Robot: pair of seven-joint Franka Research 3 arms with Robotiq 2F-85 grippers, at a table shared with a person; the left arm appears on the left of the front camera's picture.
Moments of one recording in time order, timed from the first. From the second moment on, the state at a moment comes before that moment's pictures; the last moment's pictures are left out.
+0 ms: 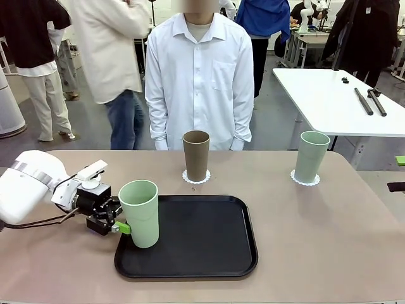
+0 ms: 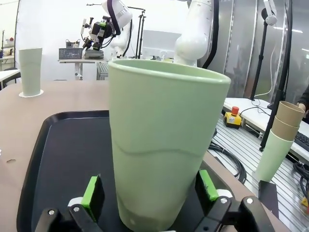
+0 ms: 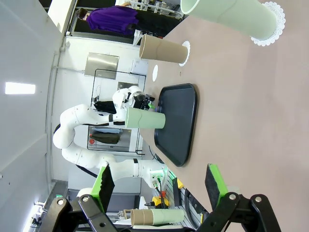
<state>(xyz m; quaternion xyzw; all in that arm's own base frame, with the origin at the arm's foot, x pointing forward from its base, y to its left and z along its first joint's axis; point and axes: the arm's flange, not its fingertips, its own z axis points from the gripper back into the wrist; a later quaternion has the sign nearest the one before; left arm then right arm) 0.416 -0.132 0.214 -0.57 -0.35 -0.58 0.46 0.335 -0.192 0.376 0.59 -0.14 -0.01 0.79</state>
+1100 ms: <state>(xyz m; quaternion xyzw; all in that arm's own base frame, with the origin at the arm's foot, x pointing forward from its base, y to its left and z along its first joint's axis) 0.407 -0.167 0.216 -0.58 -0.33 -0.60 0.44 0.335 -0.192 0.376 0.59 -0.14 -0.01 0.79</state>
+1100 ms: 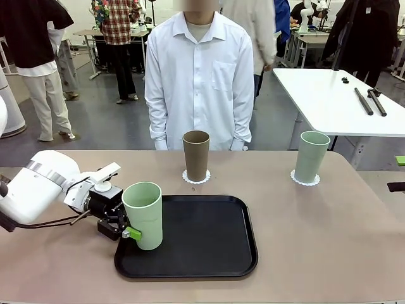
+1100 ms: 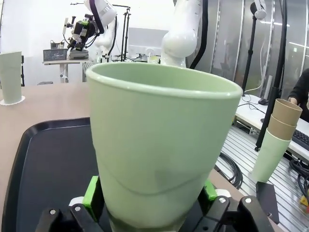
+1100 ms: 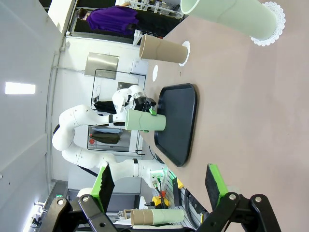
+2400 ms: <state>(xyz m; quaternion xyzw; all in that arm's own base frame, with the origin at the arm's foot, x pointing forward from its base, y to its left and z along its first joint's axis) 0.406 -0.125 0.395 -0.54 -0.39 -0.57 0.49 0.335 -0.192 0.376 0.59 -0.14 -0.01 0.79</state>
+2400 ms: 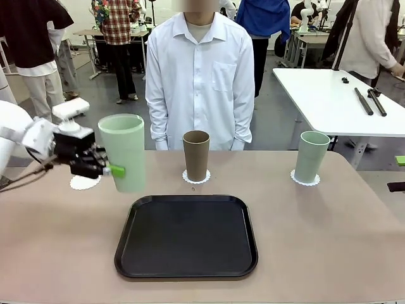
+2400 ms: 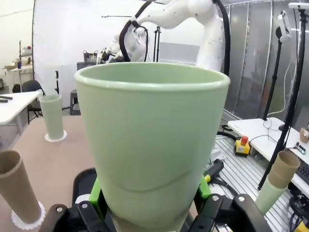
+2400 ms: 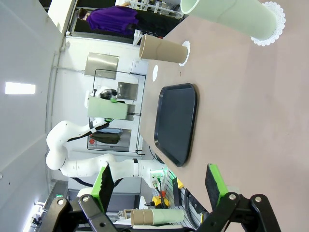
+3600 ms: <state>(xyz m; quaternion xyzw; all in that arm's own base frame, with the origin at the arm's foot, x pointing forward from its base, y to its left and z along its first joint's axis) 0.482 0.023 0.402 -0.46 -0.49 -0.48 0.56 0.335 -0.192 0.376 0.59 -0.14 -0.01 0.79</state>
